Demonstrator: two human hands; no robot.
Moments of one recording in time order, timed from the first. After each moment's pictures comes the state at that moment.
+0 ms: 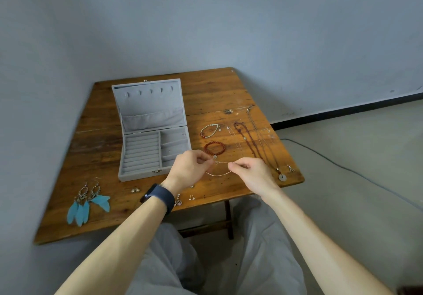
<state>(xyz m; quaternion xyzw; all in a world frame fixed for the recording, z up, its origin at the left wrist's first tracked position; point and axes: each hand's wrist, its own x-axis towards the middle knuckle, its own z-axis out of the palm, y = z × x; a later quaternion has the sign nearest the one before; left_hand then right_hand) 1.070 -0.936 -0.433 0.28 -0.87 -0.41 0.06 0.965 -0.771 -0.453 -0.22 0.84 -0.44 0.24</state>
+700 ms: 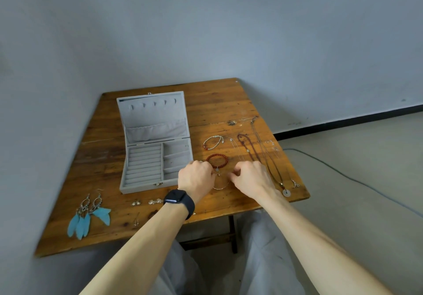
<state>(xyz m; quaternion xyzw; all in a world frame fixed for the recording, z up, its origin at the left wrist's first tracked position) 1.034 -0.934 -0.459 0.29 -0.96 -0.07 0.03 0.932 -0.799 -0.464 -0.36 0.91 -0.21 0.07</state>
